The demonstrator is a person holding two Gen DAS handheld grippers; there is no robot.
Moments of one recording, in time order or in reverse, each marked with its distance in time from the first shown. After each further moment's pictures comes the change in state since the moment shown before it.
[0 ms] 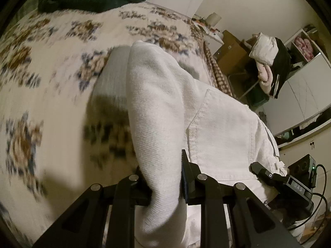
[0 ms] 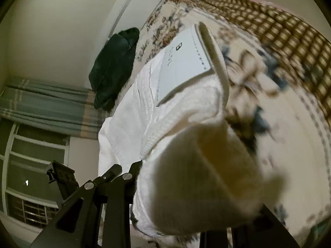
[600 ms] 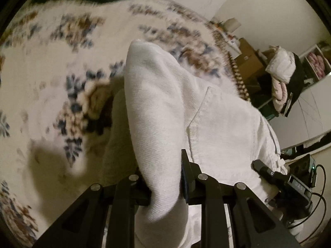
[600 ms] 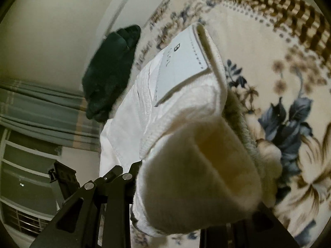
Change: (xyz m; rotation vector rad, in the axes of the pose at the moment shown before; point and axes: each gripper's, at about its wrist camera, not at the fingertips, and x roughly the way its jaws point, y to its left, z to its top) left arm 0.143 0.107 0.142 -0.084 0.044 -0.018; right arm 0.221 0.007 0.157 -0.028 0.051 -0.026
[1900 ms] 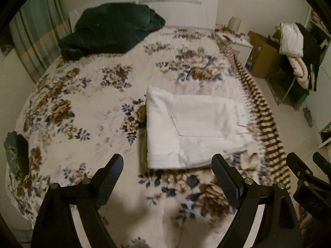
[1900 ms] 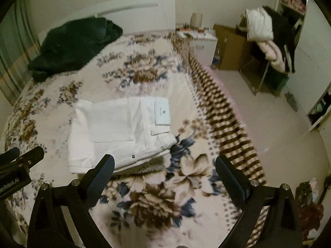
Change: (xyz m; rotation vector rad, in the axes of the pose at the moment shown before) left arm -0.200 -0.152 -0.099 0.216 -0.174 0.411; right arm -0.201 0.198 -0.136 -0.572 -0.268 -0.743
